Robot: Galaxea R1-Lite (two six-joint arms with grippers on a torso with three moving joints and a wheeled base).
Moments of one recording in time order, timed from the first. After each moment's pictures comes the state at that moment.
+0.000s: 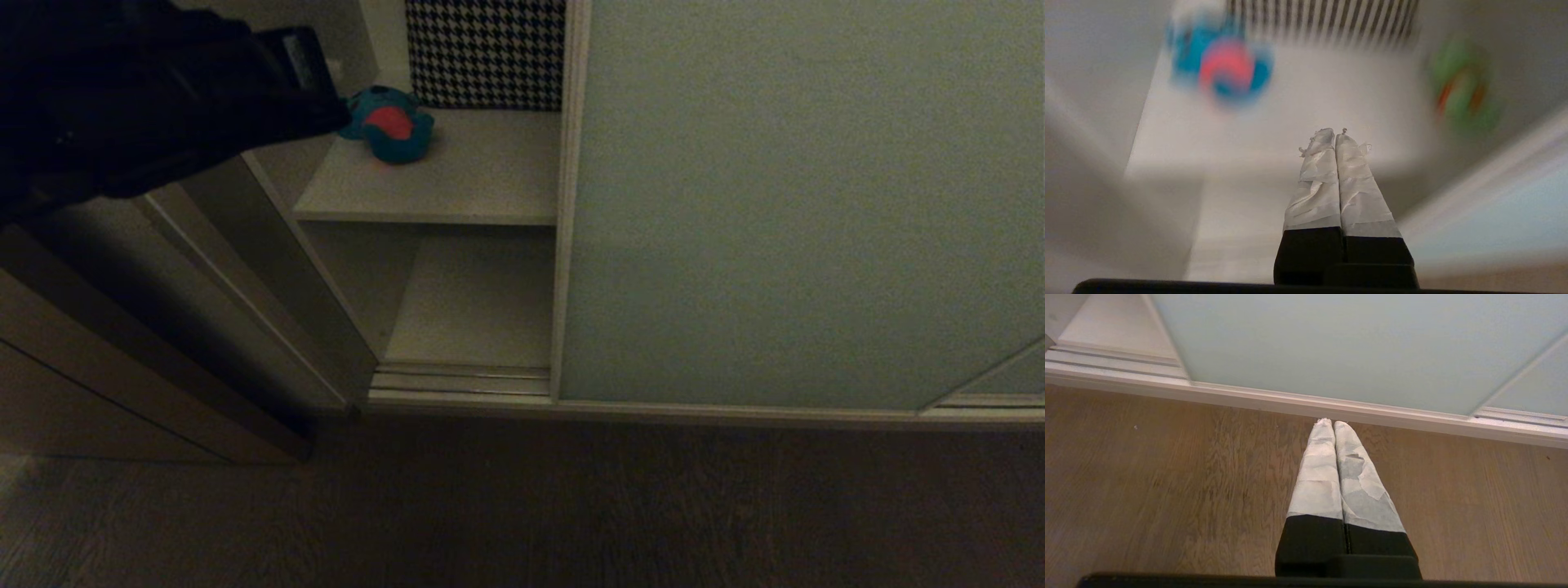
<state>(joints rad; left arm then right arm) -0.36 1.52 -1.38 -0.31 0.12 -0.05 0.00 0.00 0.00 0.00 0.01 -0.04</state>
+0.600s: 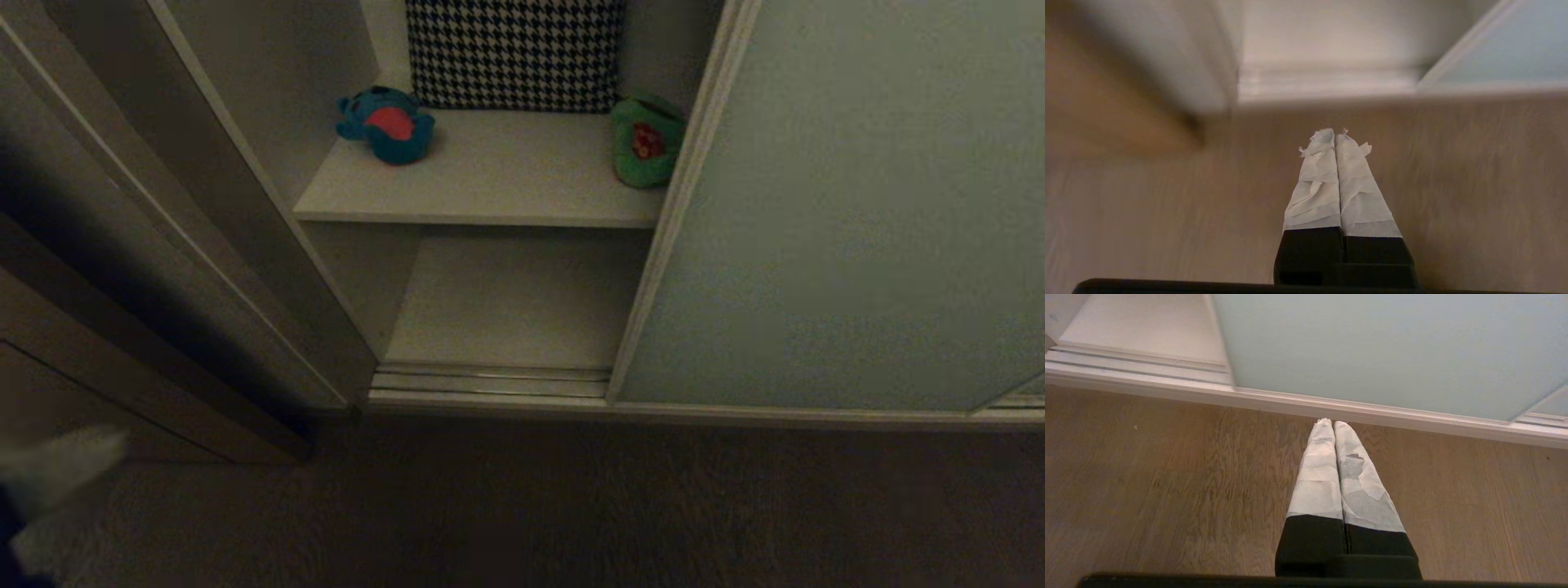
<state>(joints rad) -0.27 0.68 -0.56 0.07 0.06 -0.03 0.00 0.00 0.00 0.00 0.01 -0.04</state>
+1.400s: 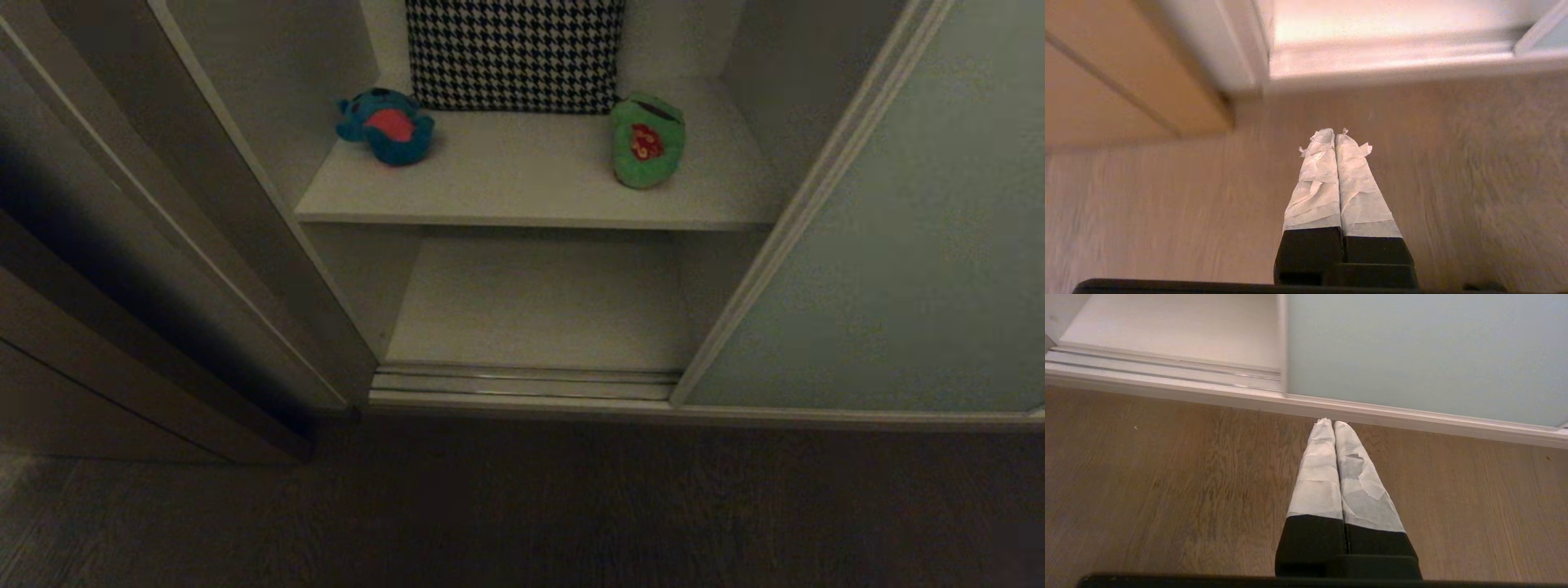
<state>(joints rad) 0.01 0.12 -0.09 0.07 -0.13 0.11 0.00 0.00 0.00 0.00 0.01 -0.04</state>
